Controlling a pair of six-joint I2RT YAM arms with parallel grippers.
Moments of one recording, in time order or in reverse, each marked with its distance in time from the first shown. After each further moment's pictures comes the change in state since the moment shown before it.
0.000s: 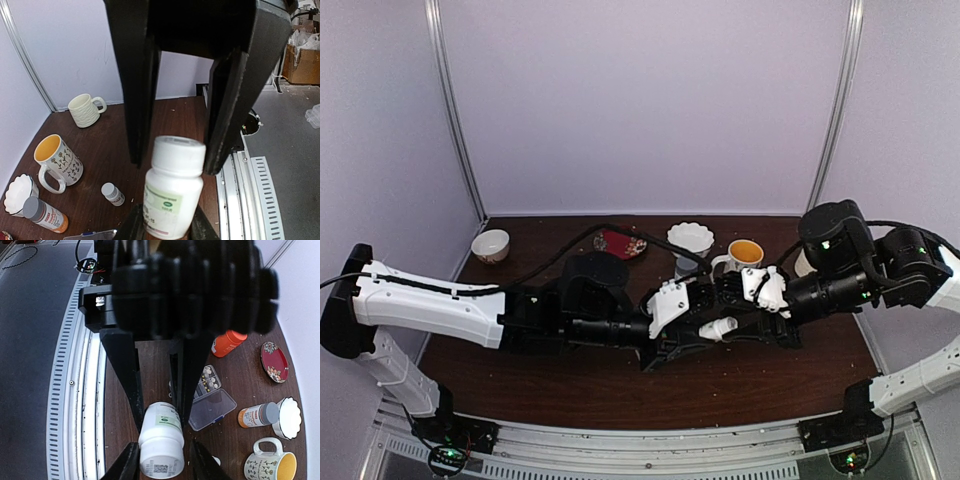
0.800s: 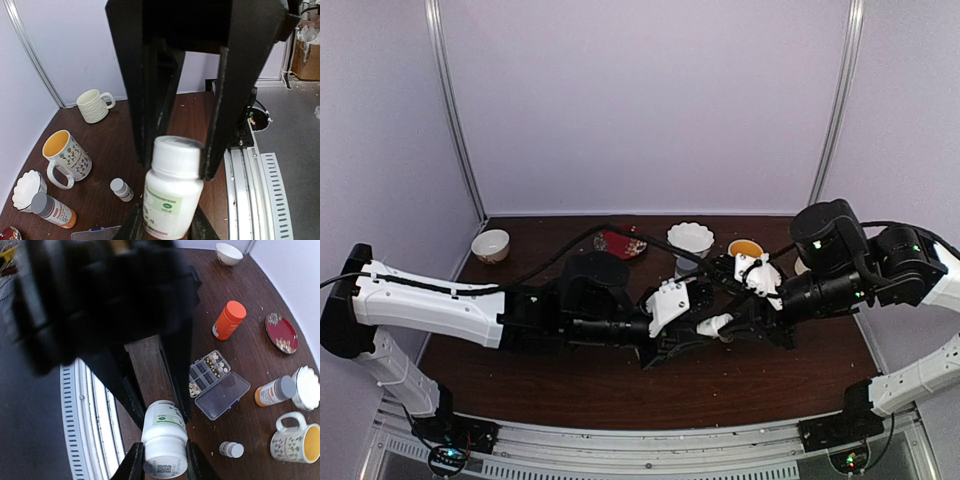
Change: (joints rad) left arm 0.000 0.000 0.004 -0.014 -0.046 0.025; right arm 0.000 0.022 0.011 -0.010 0.035 0.209
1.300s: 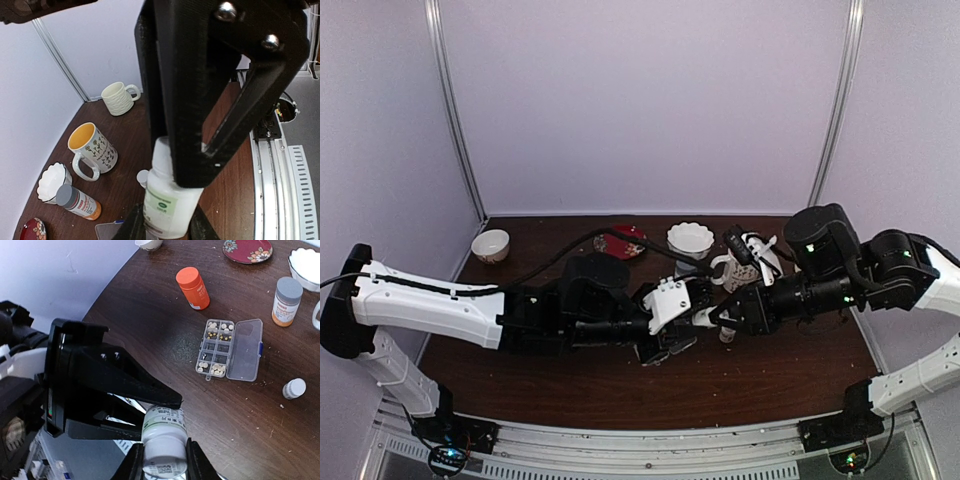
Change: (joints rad) left arm -0.003 -0.002 0.001 -0.009 -0.146 0.069; right arm -0.002 0.020 -0.022 0.063 0.082 0.797
